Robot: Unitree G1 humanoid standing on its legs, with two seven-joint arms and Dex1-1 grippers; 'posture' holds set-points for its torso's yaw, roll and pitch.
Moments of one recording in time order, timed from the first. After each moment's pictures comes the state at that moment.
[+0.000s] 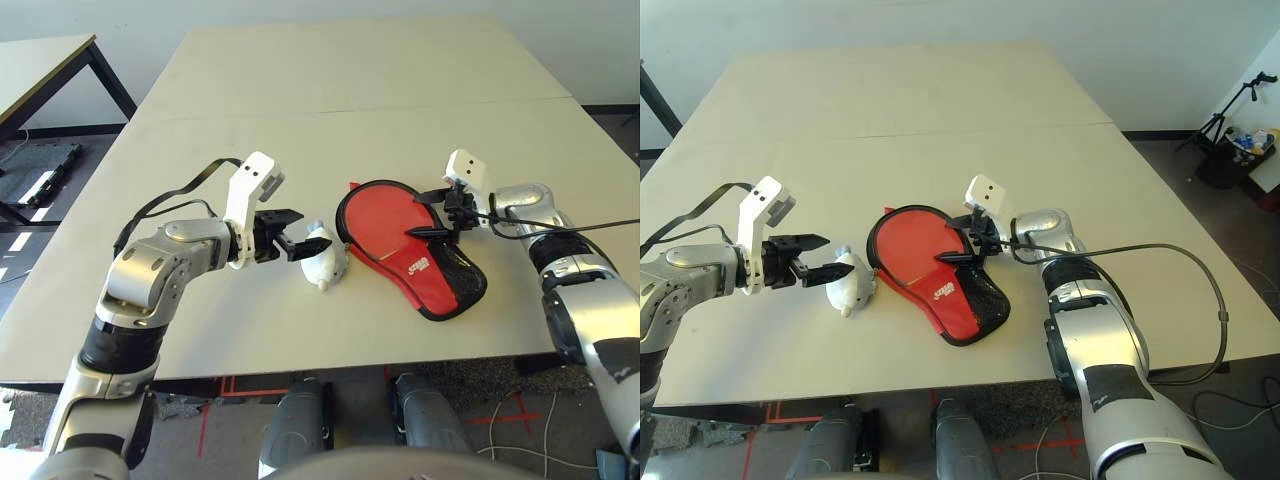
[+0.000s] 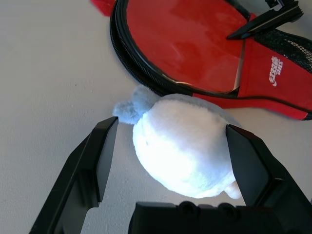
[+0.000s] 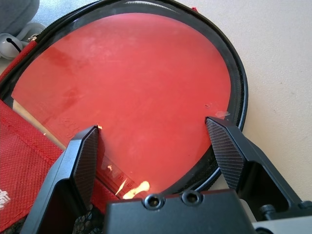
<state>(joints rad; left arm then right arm) -0.43 0.65 -0.03 -0.30 -0.51 1.15 -0.69 -0.95 -0.45 0.17 1.15 -0.06 -0.21 1.24</state>
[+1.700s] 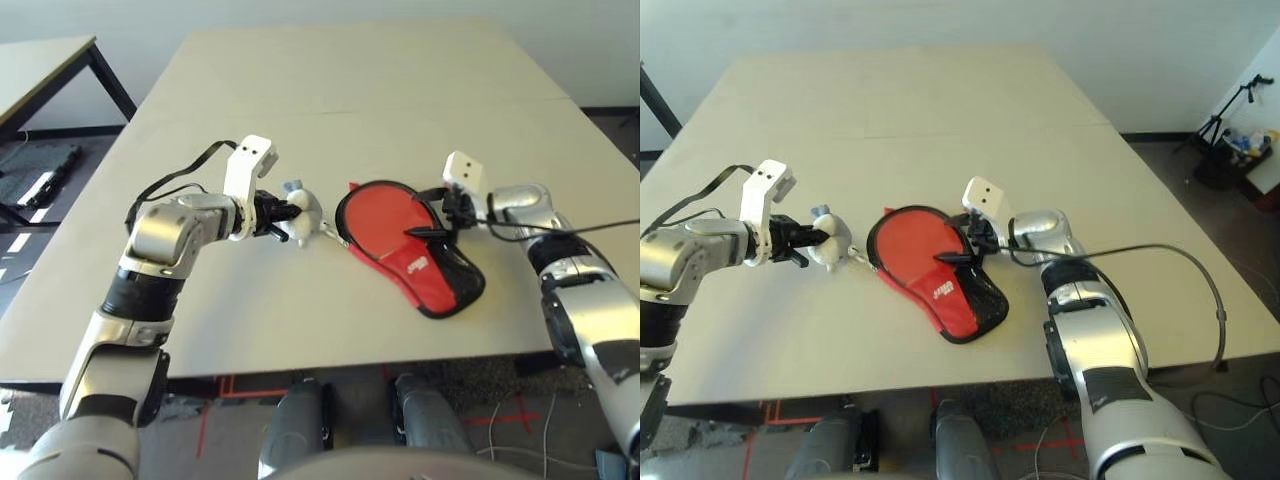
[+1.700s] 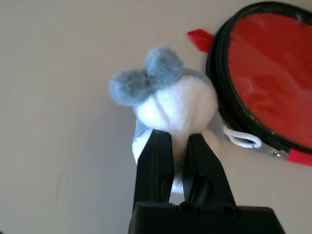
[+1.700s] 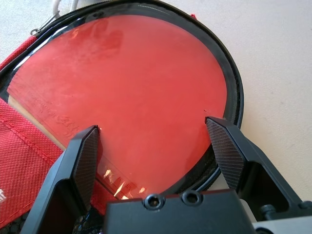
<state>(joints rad) -0.74 0.57 -0.15 0.20 -0.30 0.93 -0.59 -0.94 -0.44 0.17 1.13 -0.08 -0.26 1.20</state>
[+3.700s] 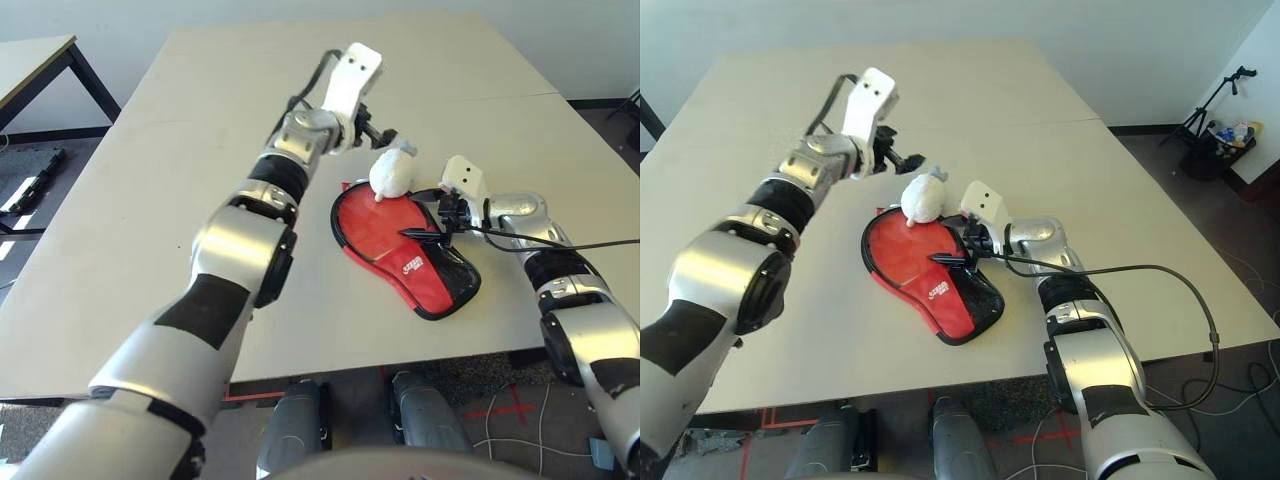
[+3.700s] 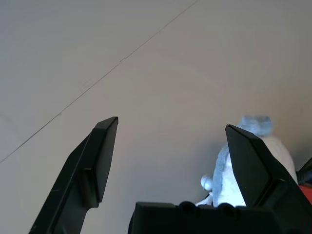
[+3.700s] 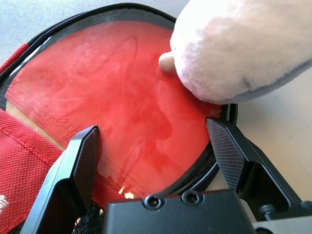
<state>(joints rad) -1.39 0.19 -0.09 1.24 0.08 0.15 -0.60 -0.83 -0.43 0.15 0.95 -0.05 -0.18 1.17</state>
